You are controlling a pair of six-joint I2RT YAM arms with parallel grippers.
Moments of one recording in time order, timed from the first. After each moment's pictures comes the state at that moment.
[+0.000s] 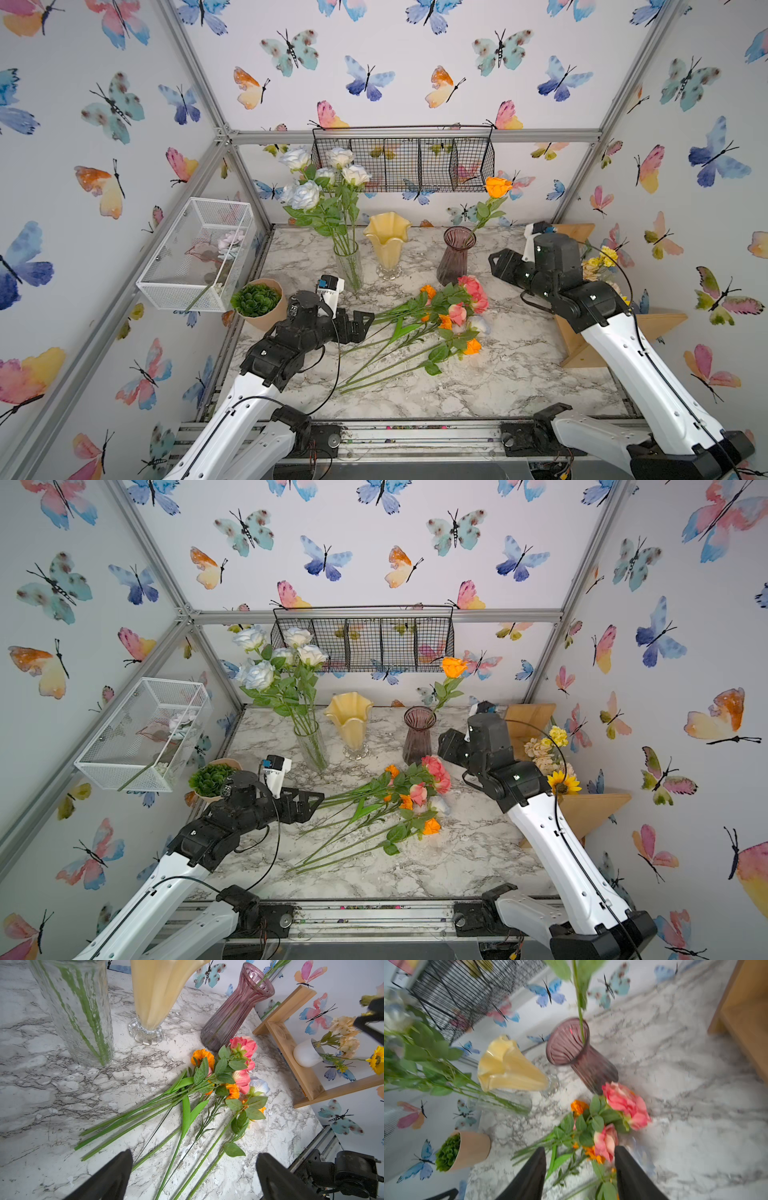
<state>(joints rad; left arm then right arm) -0.42 0.77 0.75 -0.55 0.28 -0.35 0.42 1.07 1.18 -0.76 0.02 0.67</state>
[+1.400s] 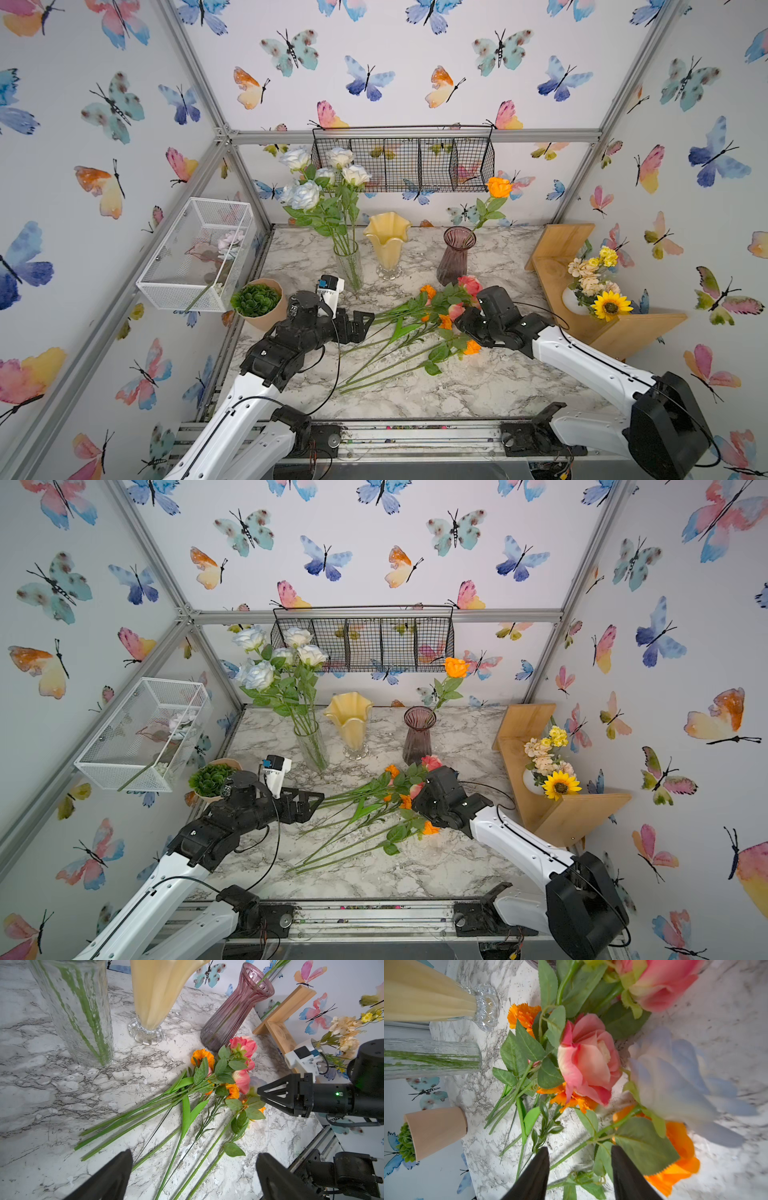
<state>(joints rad) -0.43 0.77 0.75 -0.55 0.28 -0.35 0.61 1.27 0.74 -0.40 -0.06 1.06</state>
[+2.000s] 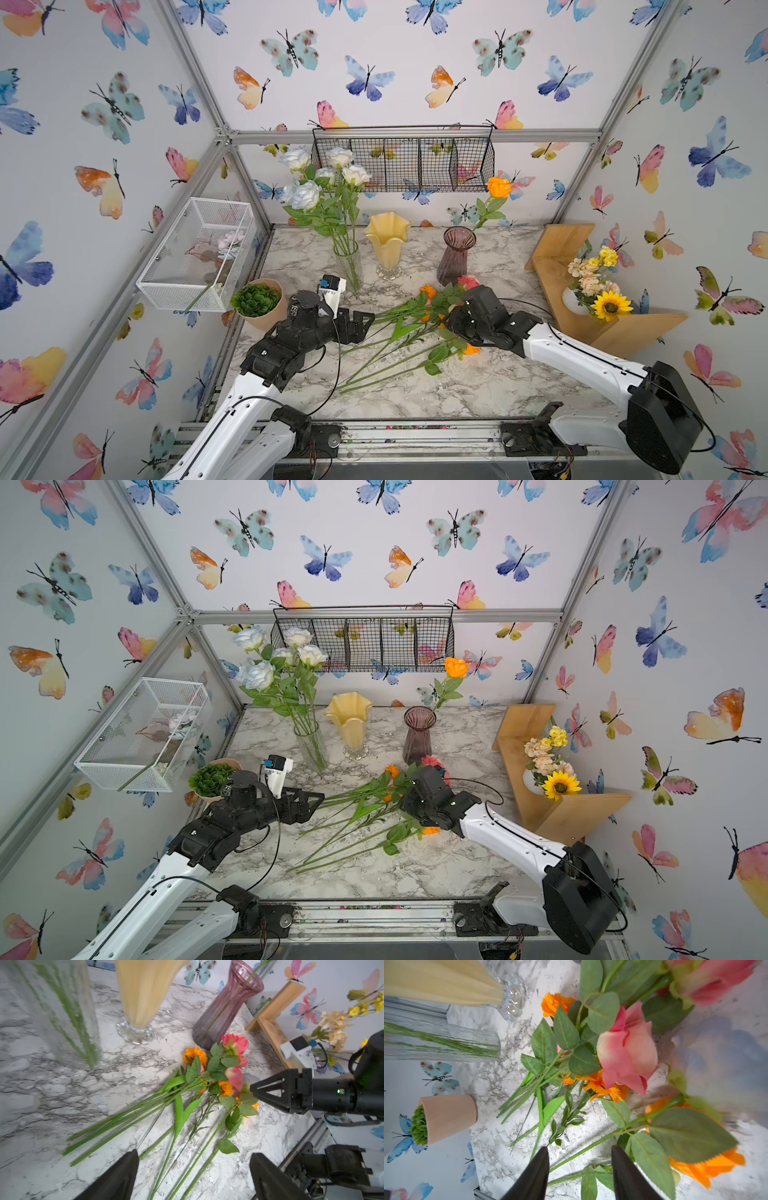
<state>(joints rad) -0.50 0.78 0.75 -0.53 0.30 -0.35 0.71 1.21 0.80 -0.45 0.01 1.08</state>
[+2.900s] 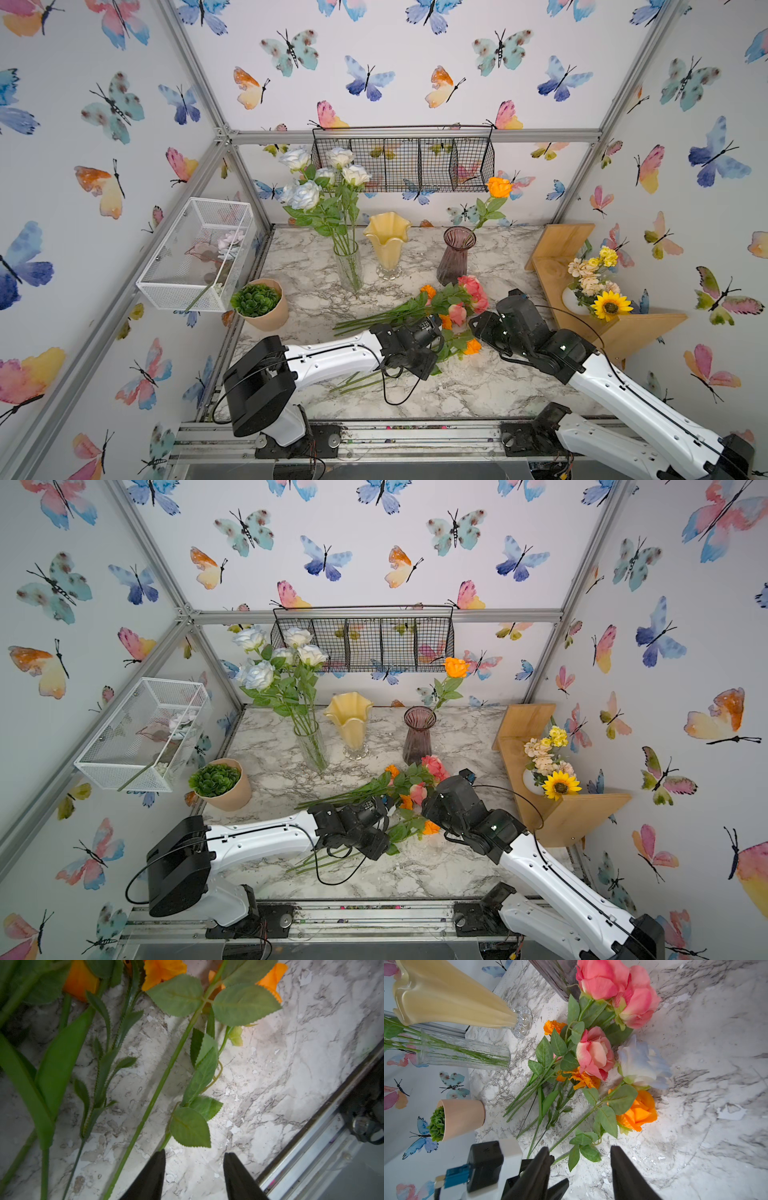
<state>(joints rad) -1.08 1.58 1.01 -0.54 0.04 -0.42 0.71 0.91 0.78 -0.69 0.10 1.07</state>
